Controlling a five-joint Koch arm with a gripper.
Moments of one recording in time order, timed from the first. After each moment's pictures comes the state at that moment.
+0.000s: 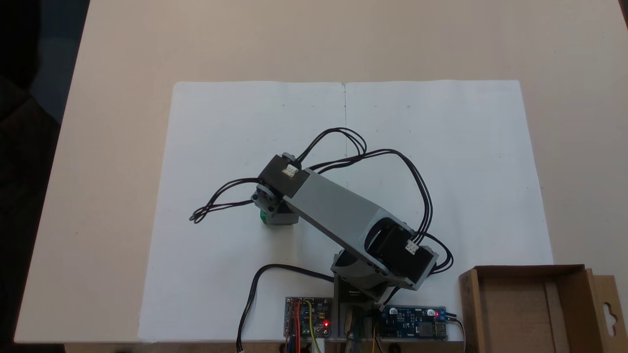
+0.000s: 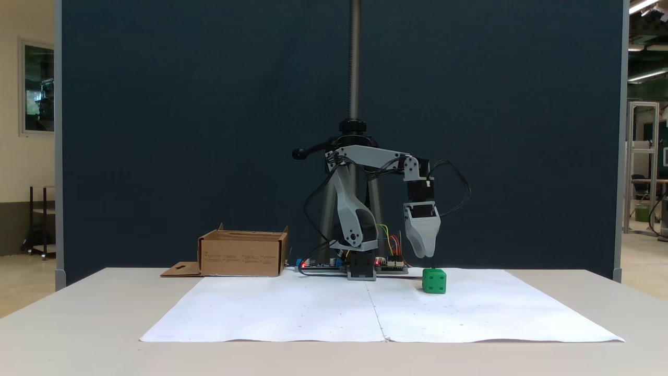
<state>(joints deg) -55.5 107.8 117.3 47.3 52.0</state>
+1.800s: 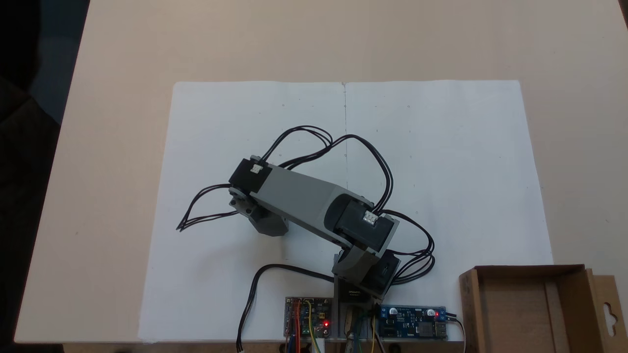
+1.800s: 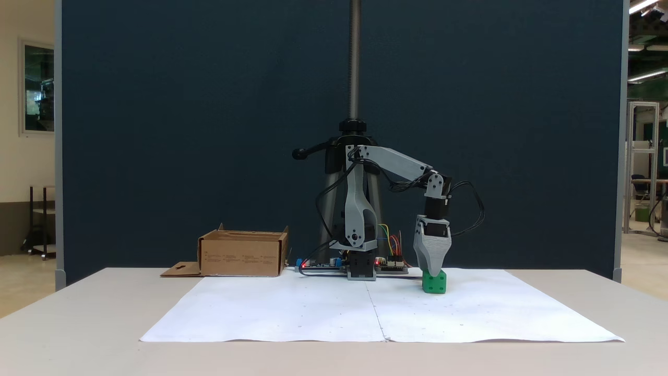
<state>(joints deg) -61.0 91.8 113.7 48.0 57.0</state>
